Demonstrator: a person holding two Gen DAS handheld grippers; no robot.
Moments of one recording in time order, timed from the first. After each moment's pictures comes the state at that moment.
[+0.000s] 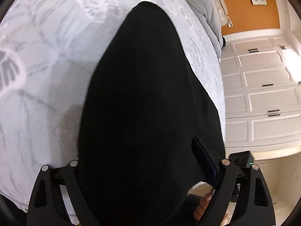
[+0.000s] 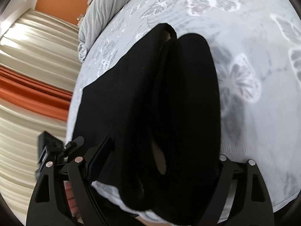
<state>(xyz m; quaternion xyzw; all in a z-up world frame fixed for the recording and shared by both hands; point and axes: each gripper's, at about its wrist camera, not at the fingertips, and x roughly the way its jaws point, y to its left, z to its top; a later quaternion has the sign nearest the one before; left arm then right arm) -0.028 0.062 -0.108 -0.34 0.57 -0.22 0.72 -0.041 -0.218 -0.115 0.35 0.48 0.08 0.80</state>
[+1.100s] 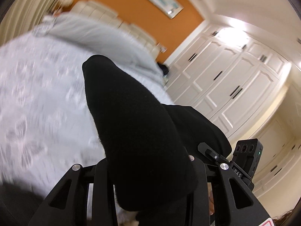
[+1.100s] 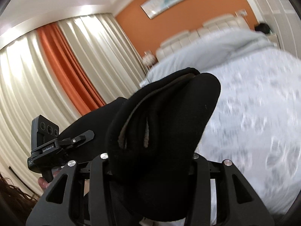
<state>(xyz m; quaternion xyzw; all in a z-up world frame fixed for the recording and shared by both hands) -0.151 0.091 0.144 -0.24 0.31 -0.34 0.86 -0.157 -0.176 0.135 0.21 0.22 0.21 0.93</state>
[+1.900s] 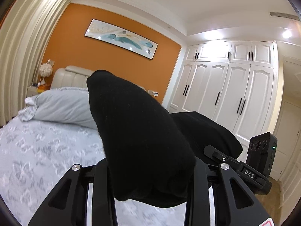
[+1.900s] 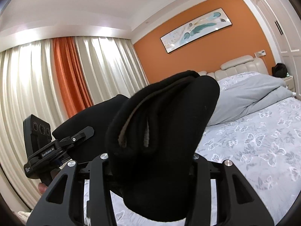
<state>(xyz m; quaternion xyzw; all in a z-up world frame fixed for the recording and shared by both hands) 0.004 0.050 0.265 -0.14 0.11 -0.32 0.93 0.027 -0.210 0.221 0.18 0.09 0.23 0.95</state>
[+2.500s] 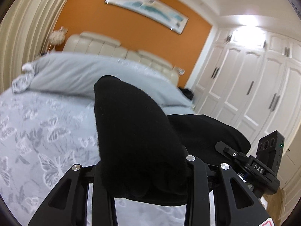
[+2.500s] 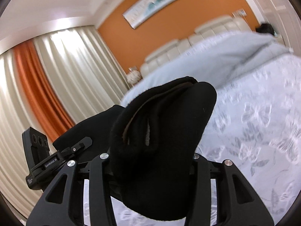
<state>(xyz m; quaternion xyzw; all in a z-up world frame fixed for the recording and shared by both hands) 0.279 0.012 0.105 -0.15 0.24 -0.26 0.92 0.288 -0.262 0.061 0.25 0.20 0.18 0.93</state>
